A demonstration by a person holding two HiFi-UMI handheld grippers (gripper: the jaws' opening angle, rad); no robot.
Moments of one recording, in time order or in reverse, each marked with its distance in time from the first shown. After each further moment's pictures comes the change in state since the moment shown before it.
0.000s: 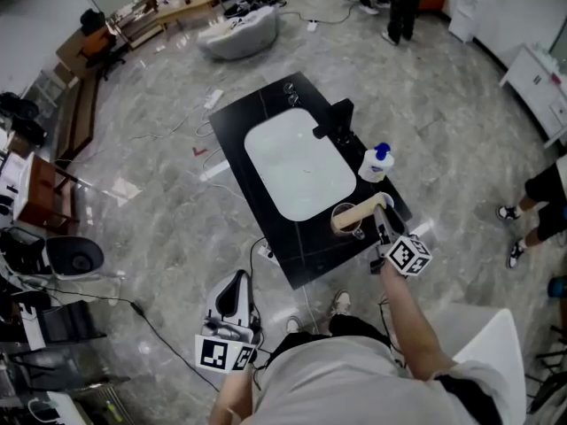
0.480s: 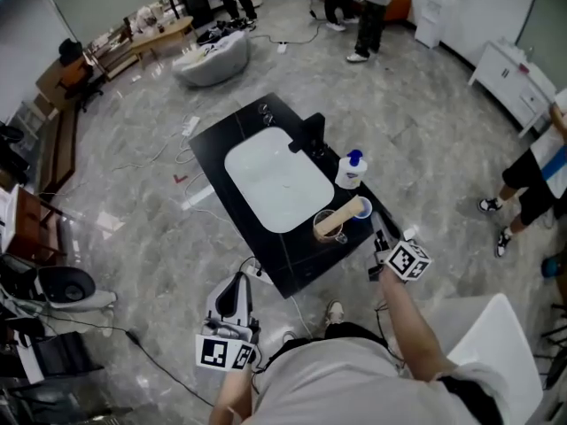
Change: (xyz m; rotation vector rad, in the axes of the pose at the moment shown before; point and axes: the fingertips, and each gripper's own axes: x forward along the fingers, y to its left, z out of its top) left arm 0.010 -0.011 -0.003 -0.019 -0.023 -0.098; right arm -0.049 0.010 0.042 0.015 -0.088 -0.019
